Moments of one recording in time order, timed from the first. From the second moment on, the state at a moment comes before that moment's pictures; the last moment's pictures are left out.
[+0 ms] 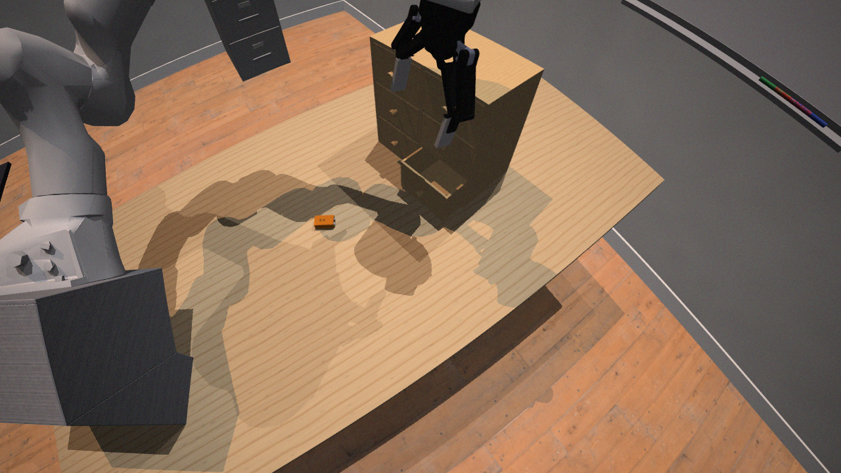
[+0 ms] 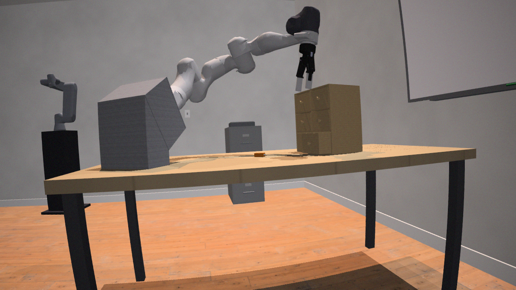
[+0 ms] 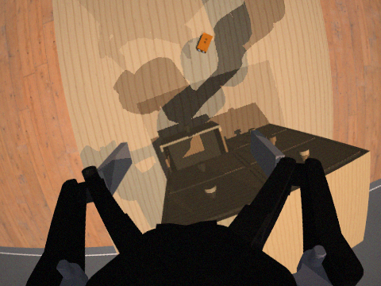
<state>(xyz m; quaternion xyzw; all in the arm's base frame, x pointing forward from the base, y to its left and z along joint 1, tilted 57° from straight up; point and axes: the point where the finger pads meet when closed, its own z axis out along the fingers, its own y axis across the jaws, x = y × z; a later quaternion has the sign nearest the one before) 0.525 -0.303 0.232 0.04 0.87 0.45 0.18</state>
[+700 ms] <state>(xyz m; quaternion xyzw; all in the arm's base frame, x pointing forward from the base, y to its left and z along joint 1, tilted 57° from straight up) 0.454 -0.327 0.237 0.05 0.87 0.43 0.22</state>
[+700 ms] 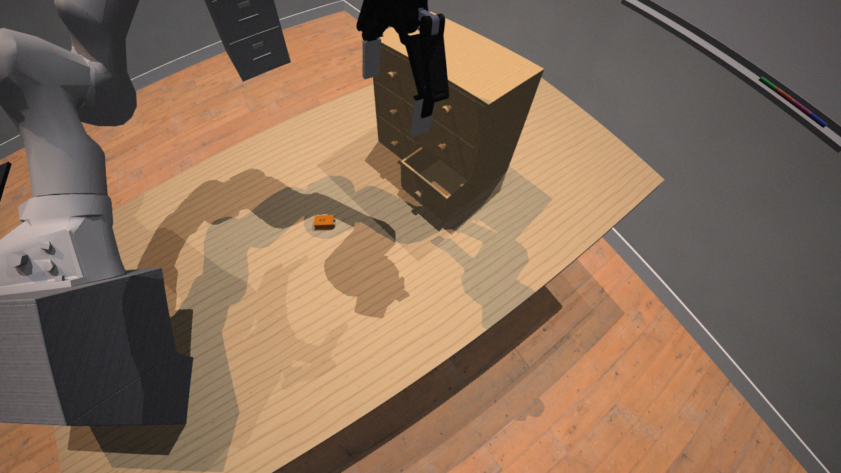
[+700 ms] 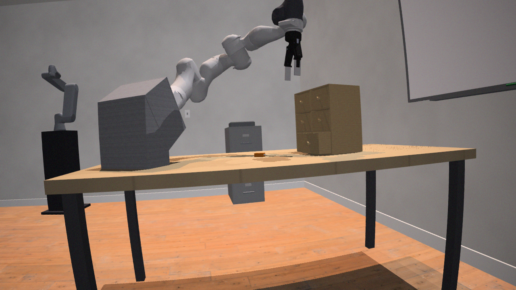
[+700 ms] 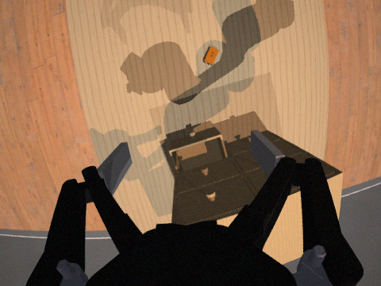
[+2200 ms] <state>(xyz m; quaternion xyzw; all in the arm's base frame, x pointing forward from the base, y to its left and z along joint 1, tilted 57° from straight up) 0.394 -0.352 0.236 -0.02 0.88 0.38 0.29</state>
